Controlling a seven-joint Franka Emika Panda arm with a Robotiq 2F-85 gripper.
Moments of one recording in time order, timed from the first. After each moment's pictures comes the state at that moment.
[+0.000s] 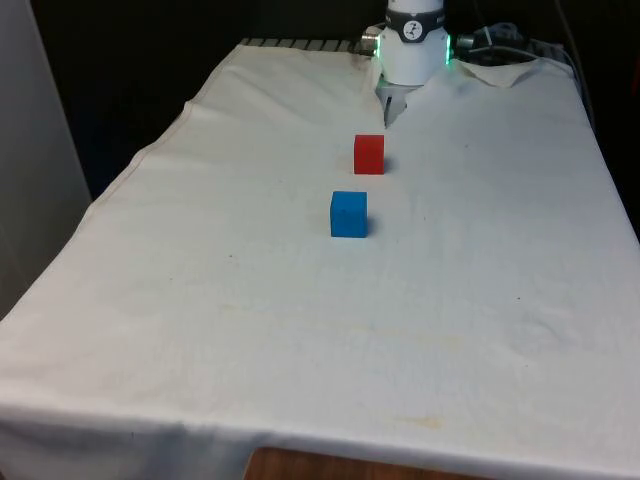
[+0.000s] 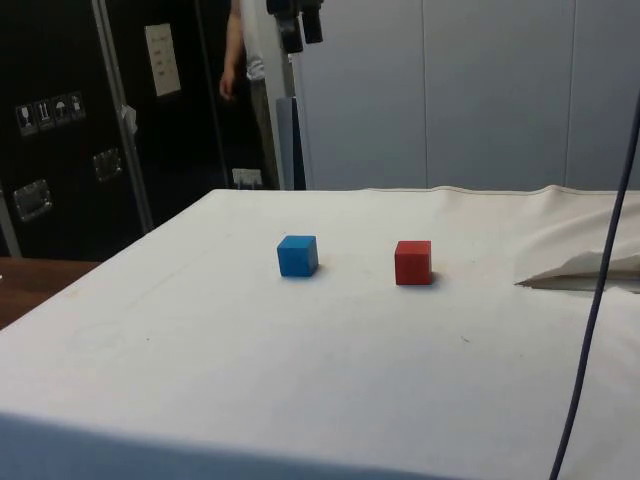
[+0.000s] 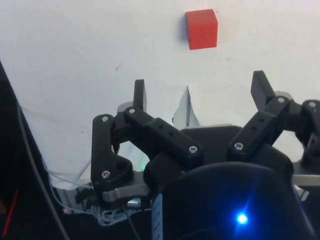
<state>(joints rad) 0.09 -0.15 -0.06 -2.08 -0.06 1.90 -0.01</state>
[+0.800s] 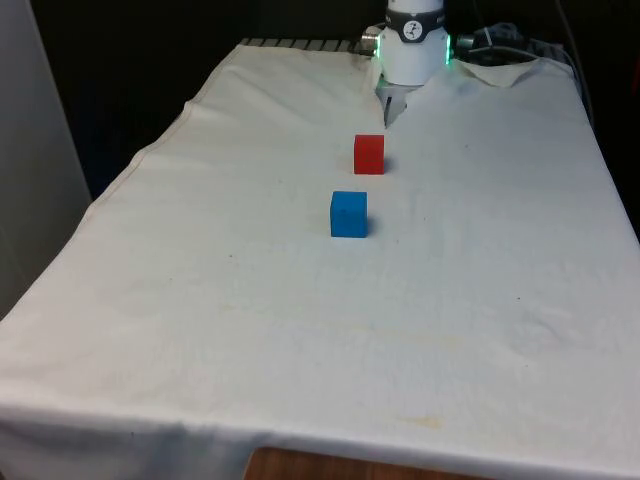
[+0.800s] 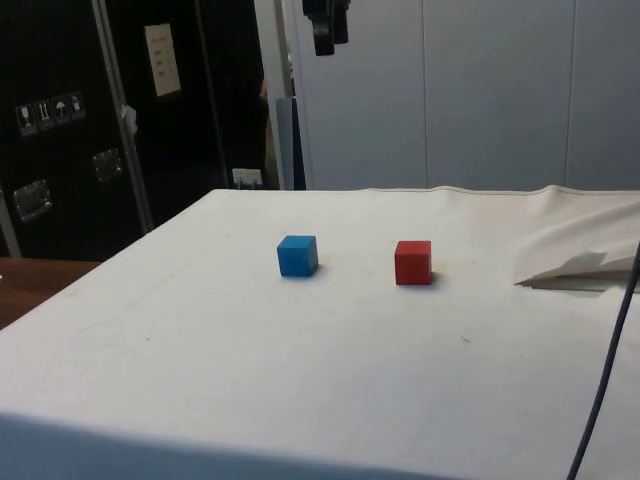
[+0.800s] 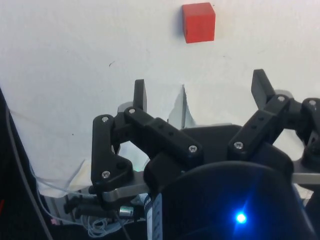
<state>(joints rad) 0.09 -0.30 -0.05 -2.26 -0.09 1.99 -0.02</state>
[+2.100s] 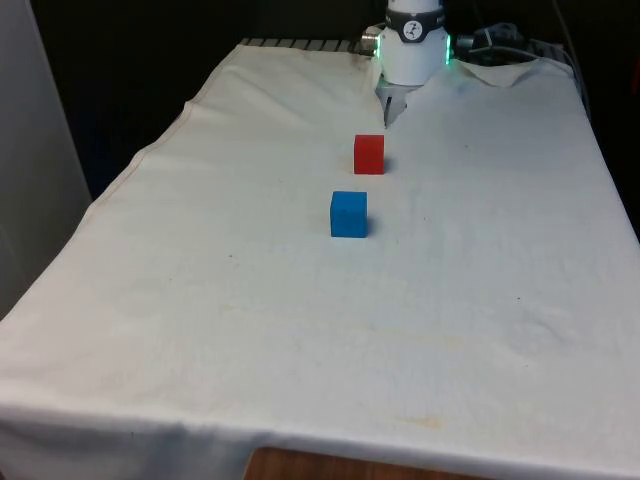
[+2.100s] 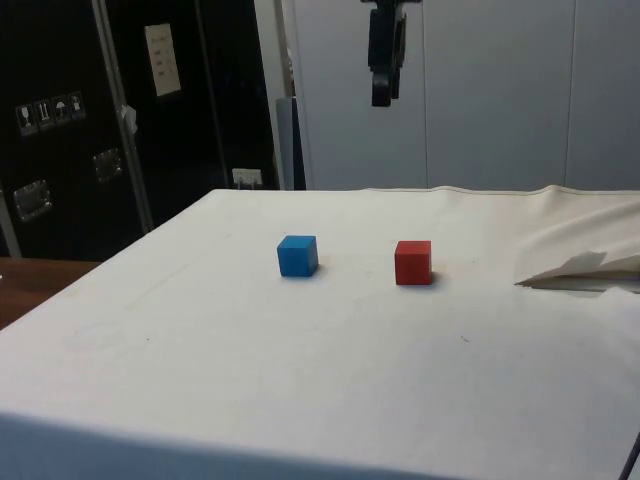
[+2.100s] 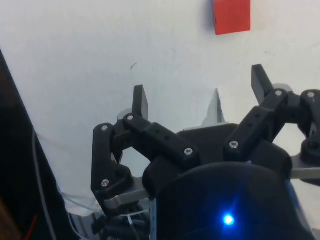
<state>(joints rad) 0.09 -0.50 -0.12 -2.64 0.02 2.24 -0.14</state>
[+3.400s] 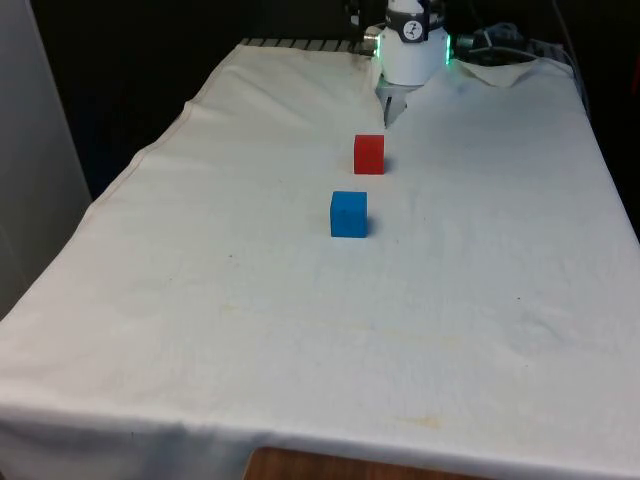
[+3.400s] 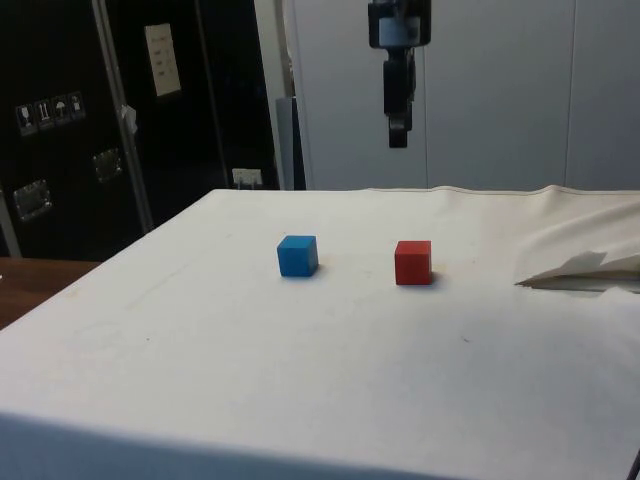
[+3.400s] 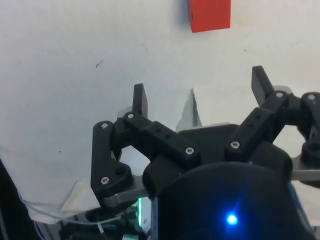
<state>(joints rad) 0.08 -0.41 -0.13 -2.70 -0.09 2.33 -0.10</state>
